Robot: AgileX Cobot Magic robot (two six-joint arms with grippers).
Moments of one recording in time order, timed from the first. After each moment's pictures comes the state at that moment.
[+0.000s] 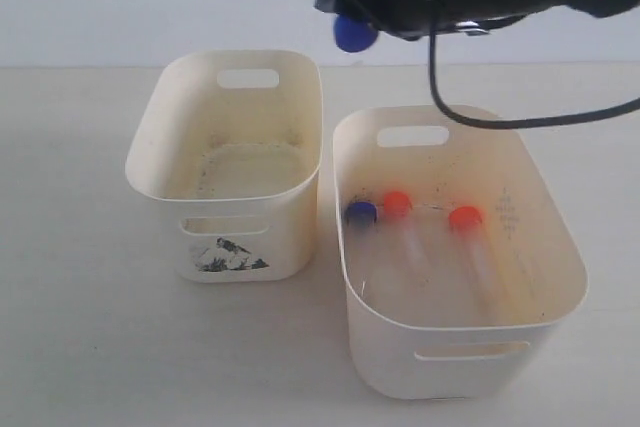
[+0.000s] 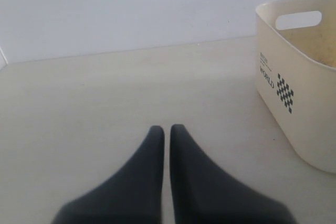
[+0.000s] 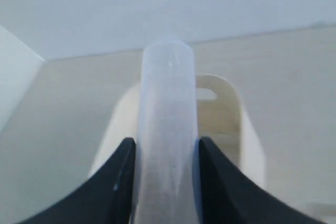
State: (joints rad) left arm -0.02 0.01 0.00 0.13 0.28 -0.02; right arm 0.51 1.52 -1.13 0.06 0.12 0.49
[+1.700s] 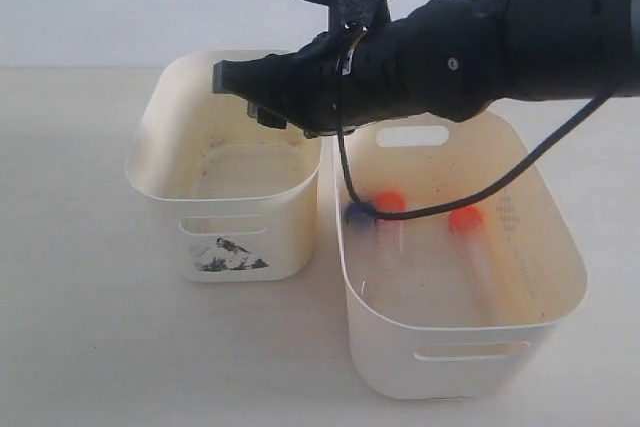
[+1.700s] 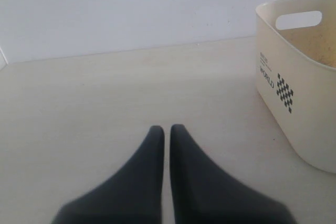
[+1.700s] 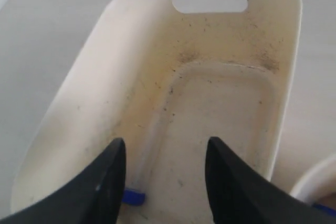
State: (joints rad) left arm -0.02 0.01 0.00 0.13 0.28 -0.02; right arm 0.62 1.71 -1.13 0.09 0.11 0.44
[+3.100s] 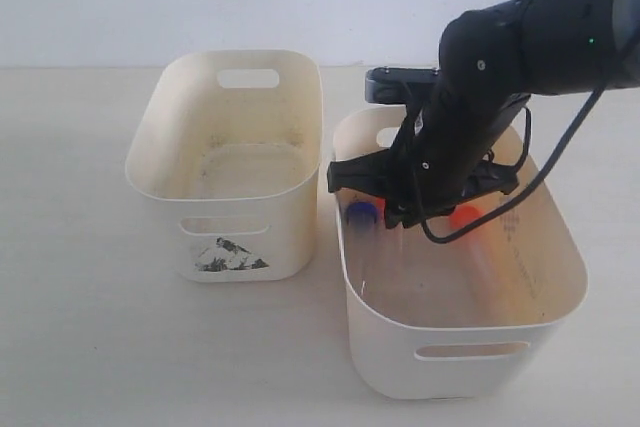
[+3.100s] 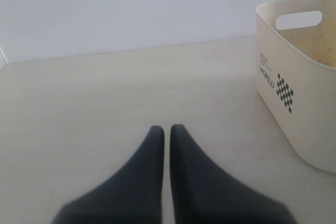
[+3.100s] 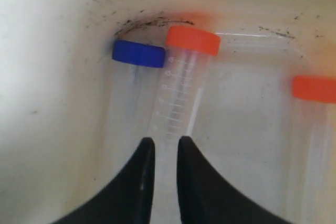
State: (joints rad) left arm -0.02 0.01 0.00 0.13 0.28 -0.02; right arm 0.47 1.80 -1.13 0.02 0.64 0.45
